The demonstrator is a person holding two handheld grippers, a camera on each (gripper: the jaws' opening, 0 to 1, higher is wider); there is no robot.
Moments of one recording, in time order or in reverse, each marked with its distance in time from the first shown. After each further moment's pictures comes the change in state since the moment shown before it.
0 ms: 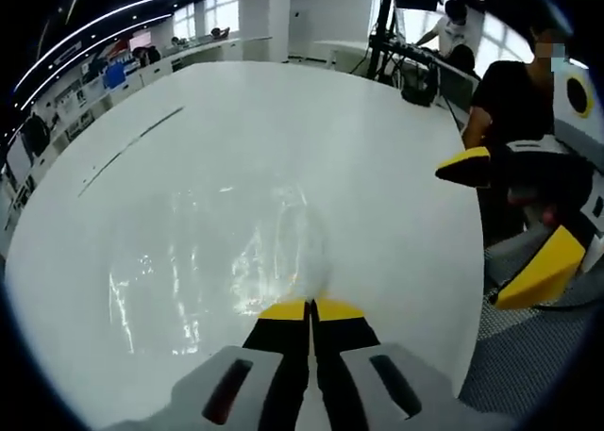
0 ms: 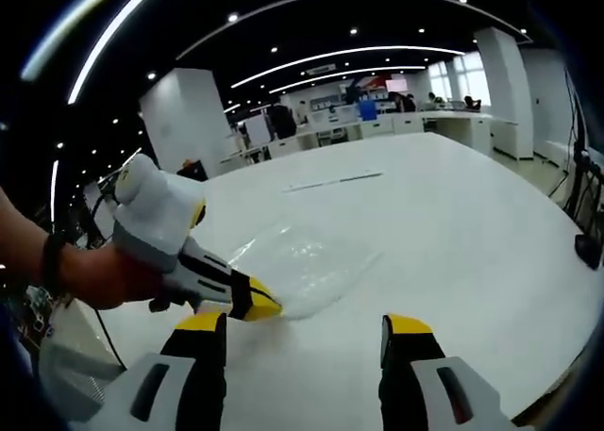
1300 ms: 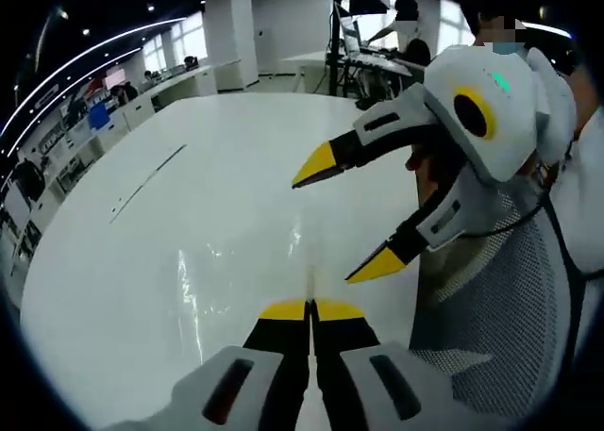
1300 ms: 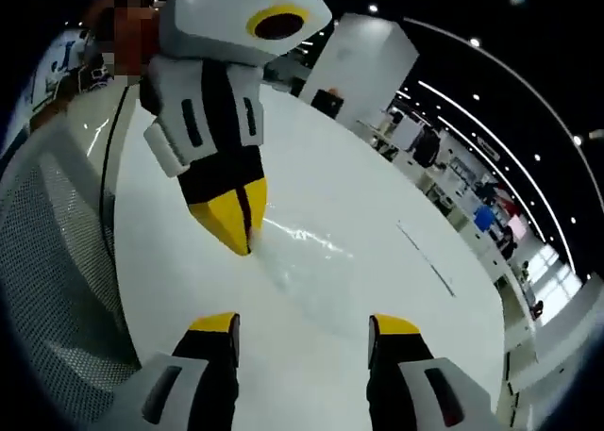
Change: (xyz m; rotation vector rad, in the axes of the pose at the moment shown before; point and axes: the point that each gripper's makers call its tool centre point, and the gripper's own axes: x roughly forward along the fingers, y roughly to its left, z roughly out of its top) left arm -0.121 -0.017 -0.027 0.158 -0.063 -0.049; right arm 0.028 0.092 0.000 -1.042 0.160 0.205
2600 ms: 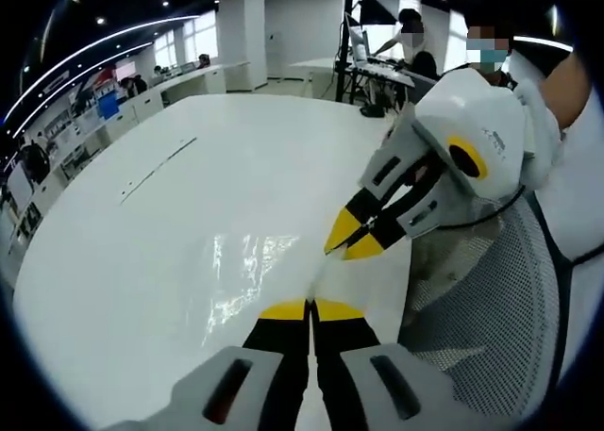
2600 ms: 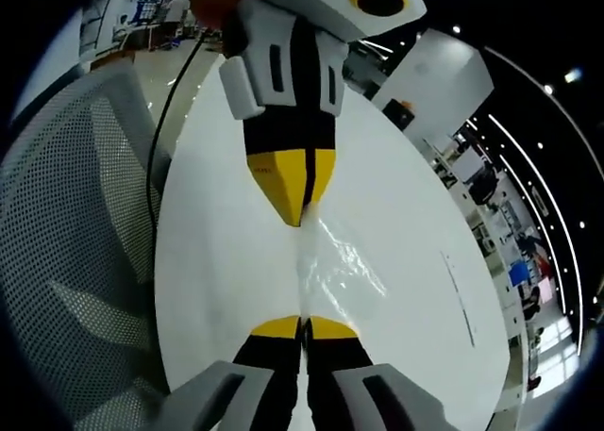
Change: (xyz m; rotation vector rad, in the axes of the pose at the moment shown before) left arm -0.027 0.006 -0.023 -0.063 -0.024 0.032; right arm 0.010 0.040 0.009 -0.204 0.013 0.198
